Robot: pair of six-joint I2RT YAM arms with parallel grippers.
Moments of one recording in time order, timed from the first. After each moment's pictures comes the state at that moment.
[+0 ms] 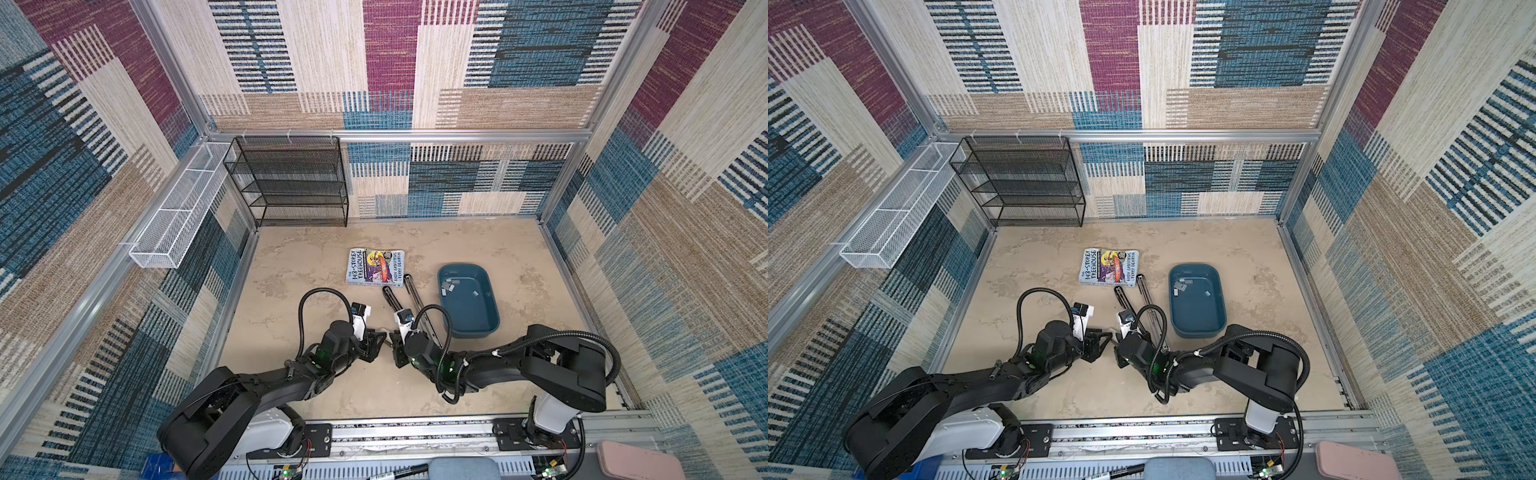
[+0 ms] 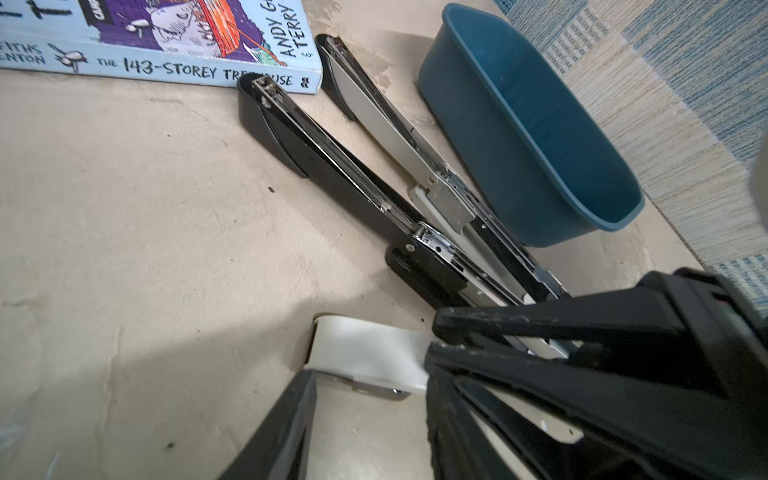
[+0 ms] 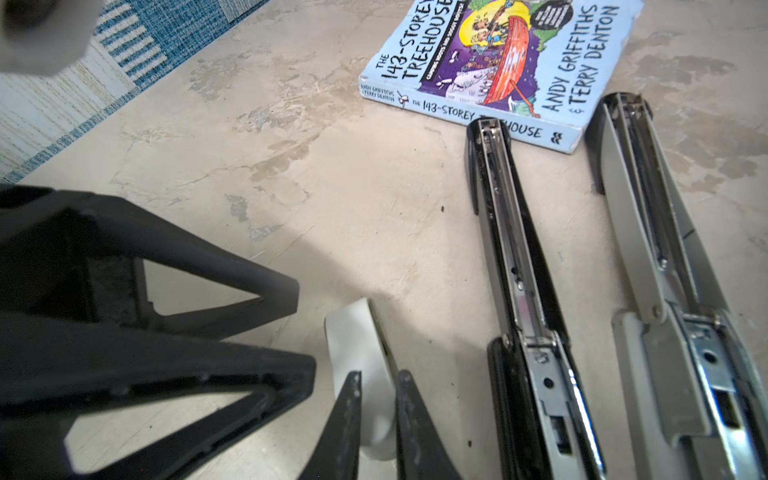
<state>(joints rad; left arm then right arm) -0.66 1.26 0.26 0.49 0.12 -0.42 1.13 1.71 0.61 0.55 0.43 0.46</state>
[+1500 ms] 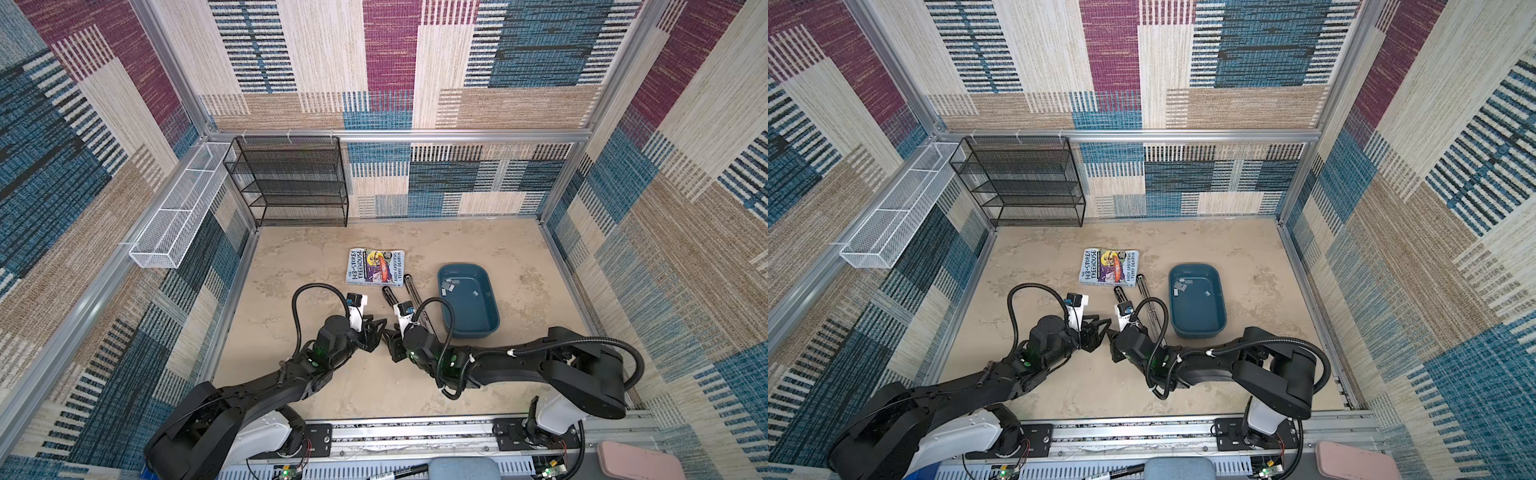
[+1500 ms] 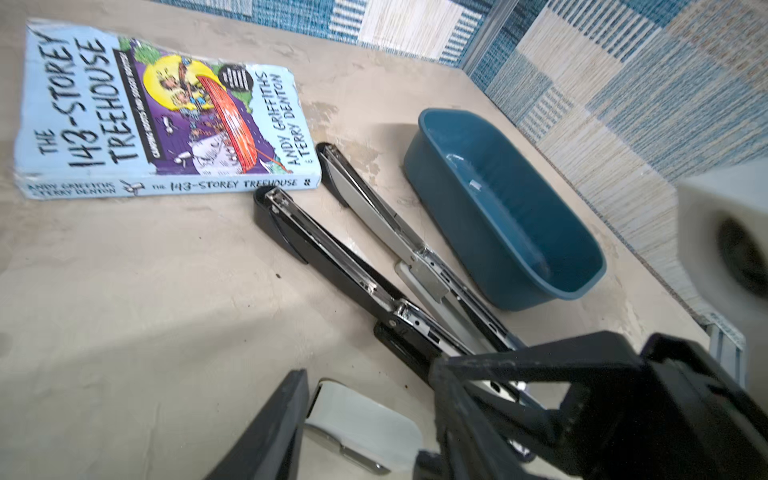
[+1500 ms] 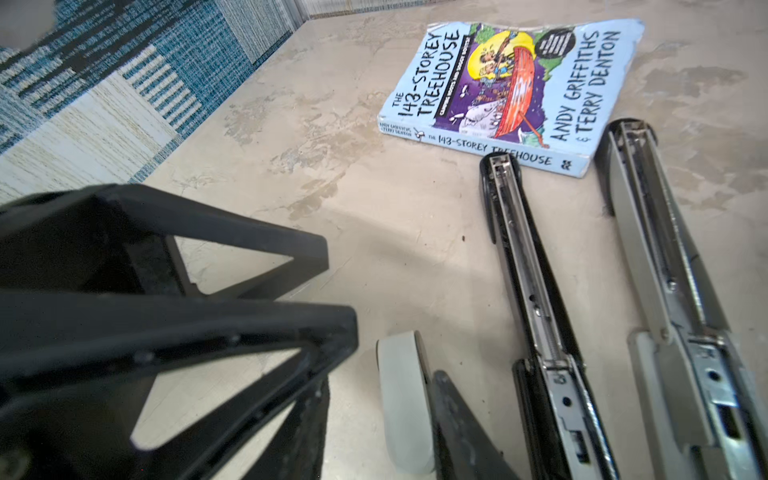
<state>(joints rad) -0.66 1.11 0.32 0.43 0.03 -0.40 1.13 1.58 0.68 0.37 0.42 0.54</state>
